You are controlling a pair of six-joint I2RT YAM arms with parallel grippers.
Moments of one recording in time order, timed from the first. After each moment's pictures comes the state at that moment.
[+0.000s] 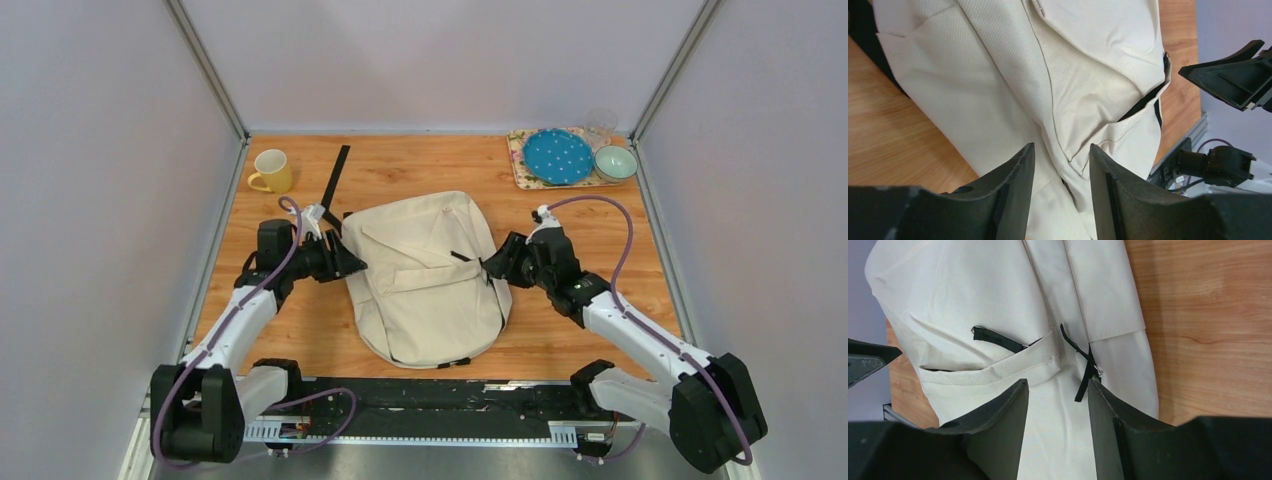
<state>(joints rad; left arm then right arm) -0.05 1.10 0.55 -0.15 0.72 -0.43 0.49 1.03 0.56 -0.12 -0.06 0.74</state>
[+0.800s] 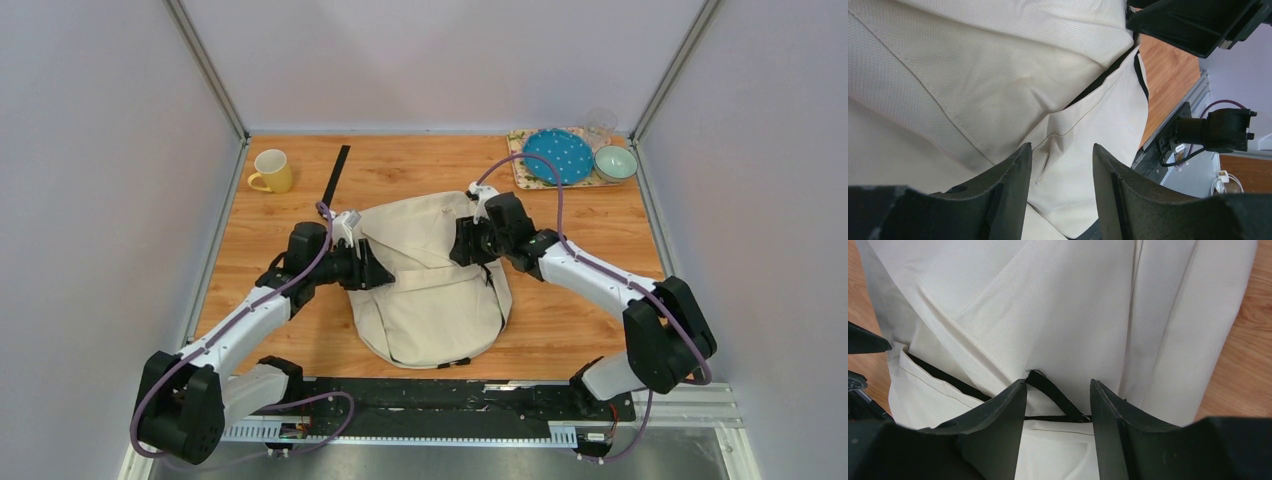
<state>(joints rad) -0.33 1.06 0.55 -0.12 0.59 -0.48 0.59 1.45 0.92 -0.17 -0.18 0.34</state>
